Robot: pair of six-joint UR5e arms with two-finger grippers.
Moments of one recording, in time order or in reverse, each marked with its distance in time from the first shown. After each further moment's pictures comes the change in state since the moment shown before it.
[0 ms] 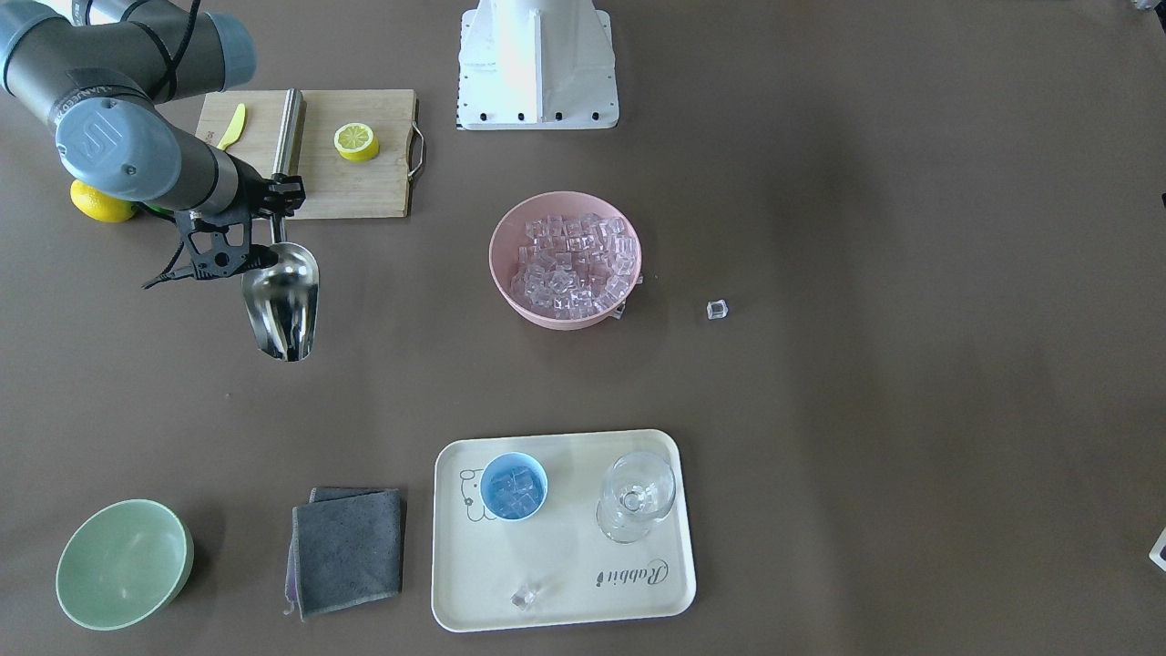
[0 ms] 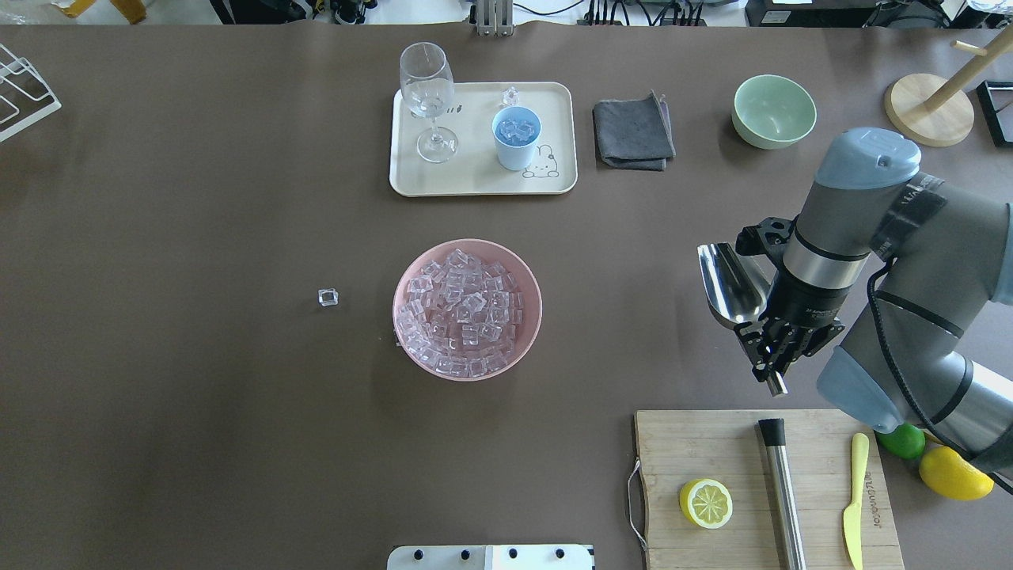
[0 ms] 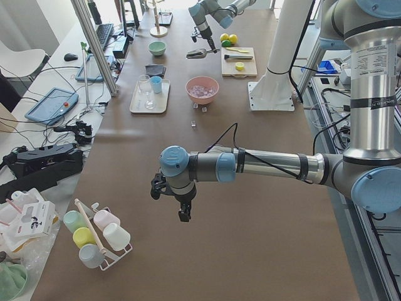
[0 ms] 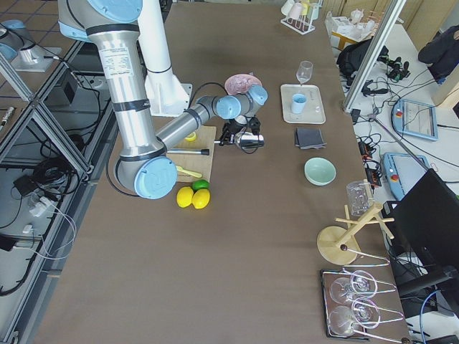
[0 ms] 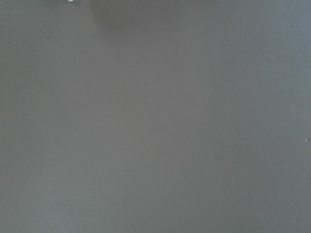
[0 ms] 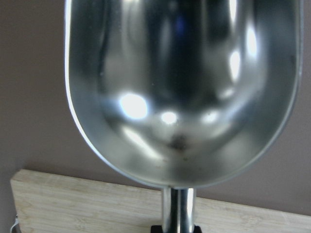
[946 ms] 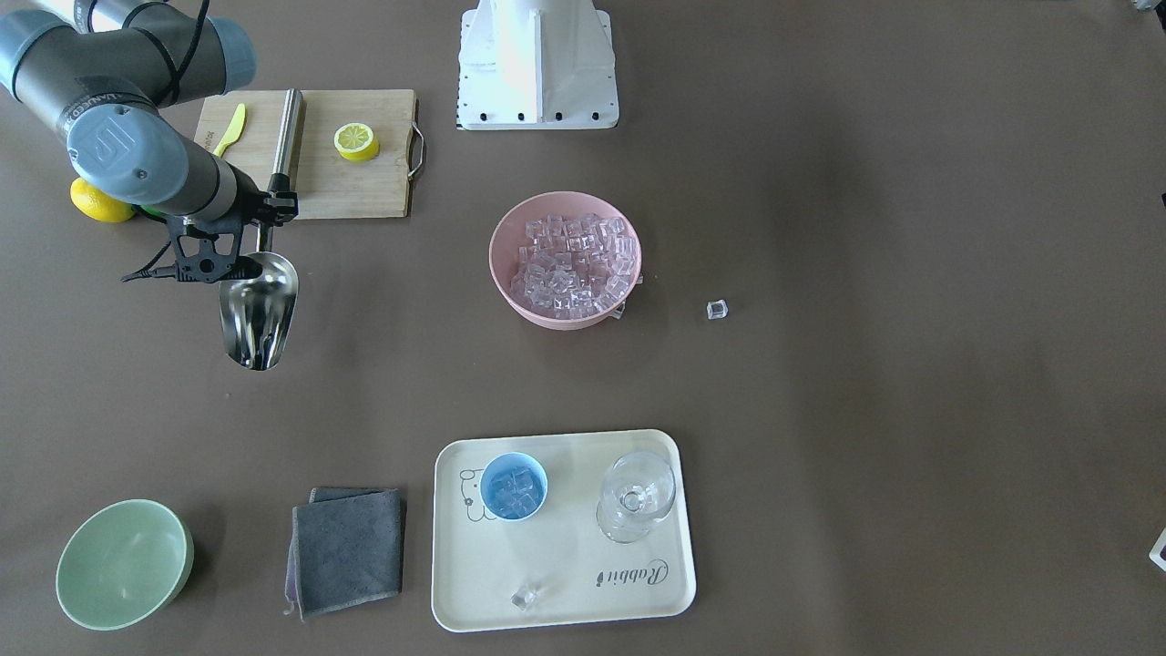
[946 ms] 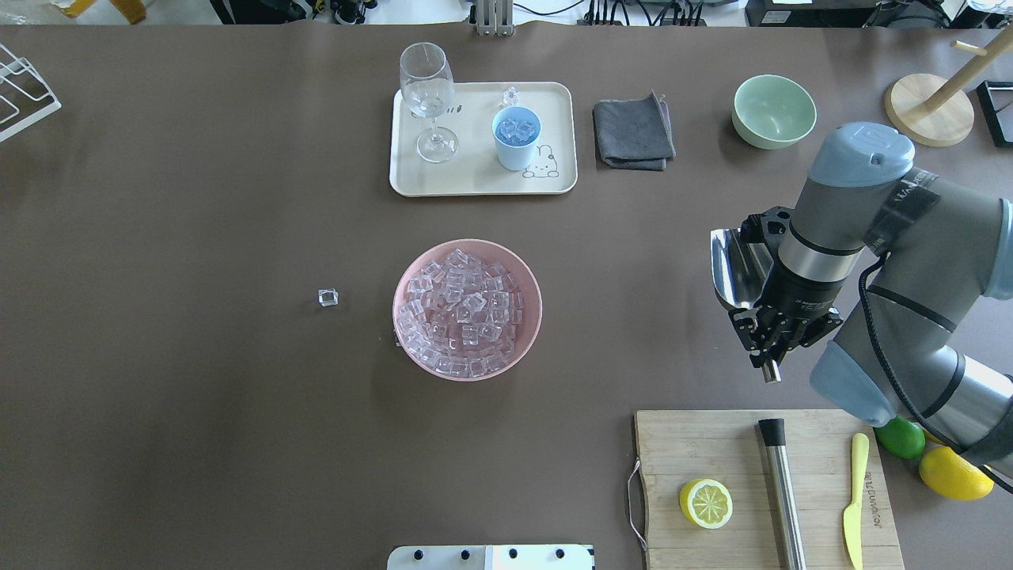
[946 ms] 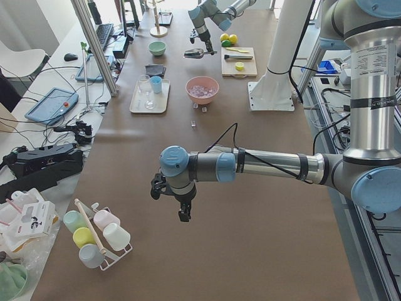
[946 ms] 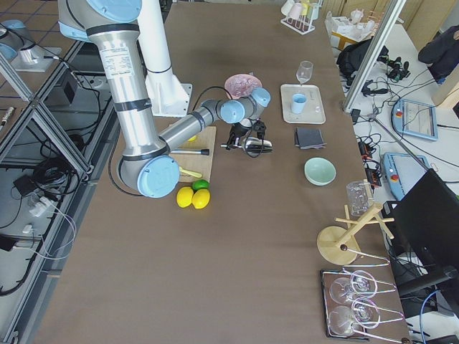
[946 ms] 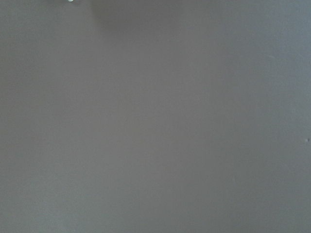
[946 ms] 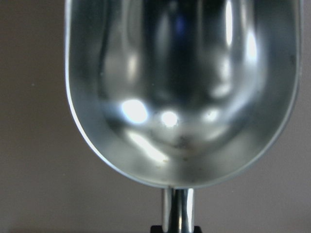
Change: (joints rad) left arm 0.000 0.000 0.000 0.000 0.000 -0.001; right arm 0.009 0.022 -0.066 0.092 -0.064 0.164
